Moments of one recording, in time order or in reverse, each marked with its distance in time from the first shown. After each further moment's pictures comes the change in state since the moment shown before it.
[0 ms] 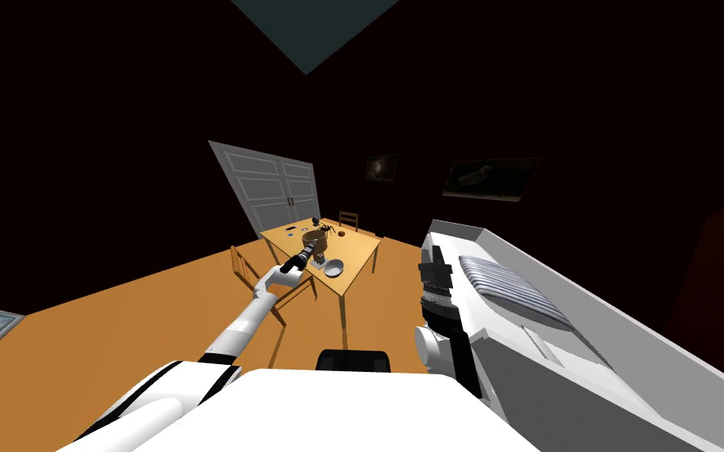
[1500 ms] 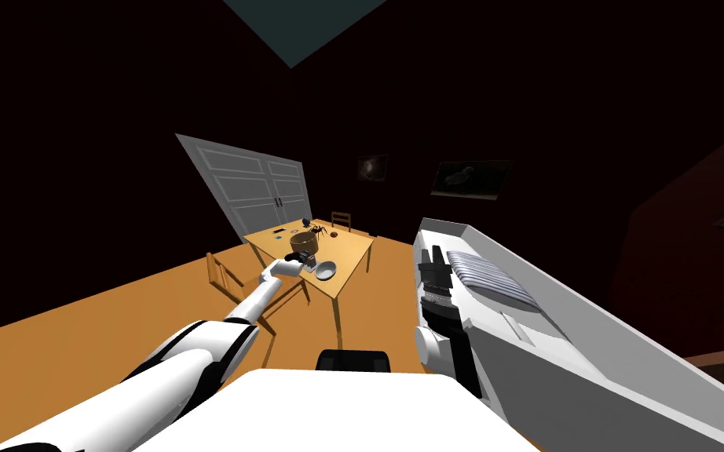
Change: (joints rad) left arm -0.218 0.041 0.023 0.392 0.082 0.258 -0.035; right arm 0.000 0.000 0.000 0.000 0.000 0.000 0.000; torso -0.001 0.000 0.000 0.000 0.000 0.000
